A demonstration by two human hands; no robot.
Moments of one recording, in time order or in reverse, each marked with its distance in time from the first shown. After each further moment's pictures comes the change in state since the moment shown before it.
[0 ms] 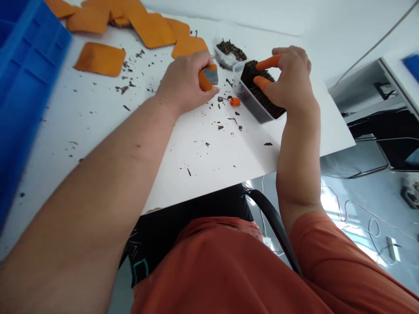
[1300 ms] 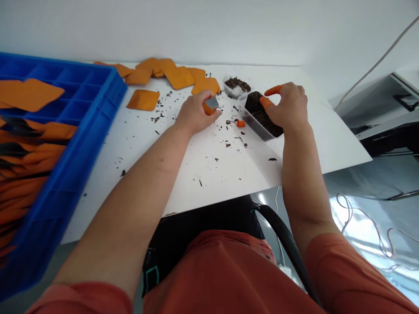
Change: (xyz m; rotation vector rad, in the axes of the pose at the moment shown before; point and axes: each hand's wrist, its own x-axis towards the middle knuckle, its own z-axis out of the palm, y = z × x) left_hand 0.000 -0.025 0.004 0.078 0.072 -0.052; right_hand 0.004 0.005 0.011 0.050 0.040 0.114
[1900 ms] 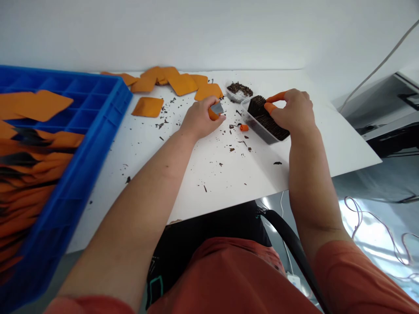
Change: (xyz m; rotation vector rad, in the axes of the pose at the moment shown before) left_hand -0.001 0.006 -0.001 -0.019 -0.016 0.007; right_hand 0.002 0.003 0.000 0.061 -0.002 0.051
